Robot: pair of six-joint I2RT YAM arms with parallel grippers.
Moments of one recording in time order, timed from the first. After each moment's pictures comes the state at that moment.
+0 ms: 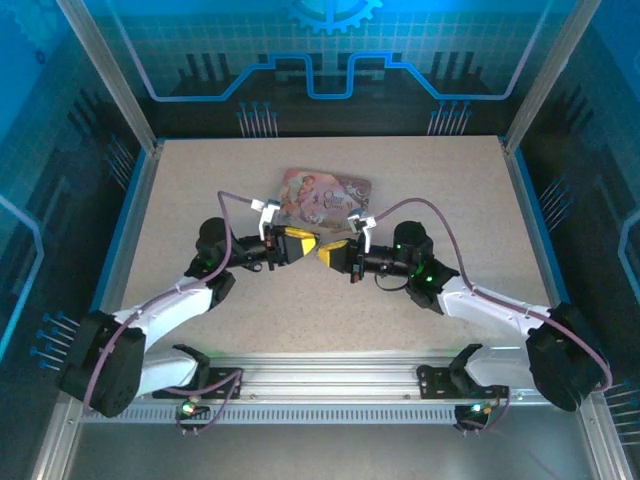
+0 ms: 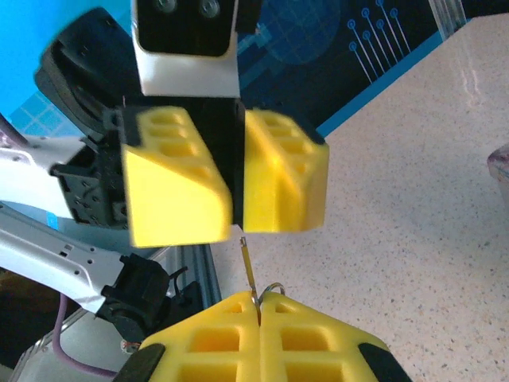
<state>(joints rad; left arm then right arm) -0.37 1.23 0.50 0.81 0.94 -0.75 0.67 1.22 0.61 0.48 -0.63 0.52</state>
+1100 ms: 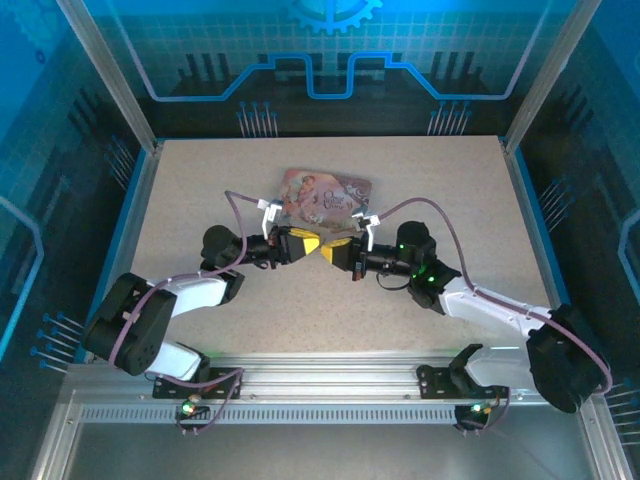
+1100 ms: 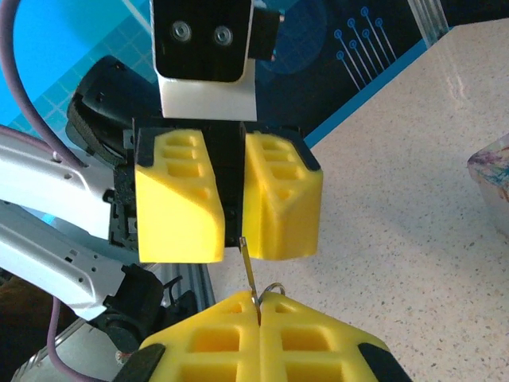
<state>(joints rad) -0.37 1.45 0.49 1.26 1.02 -0.98 0.65 1.22 0.60 0.49 -0.62 0.54</state>
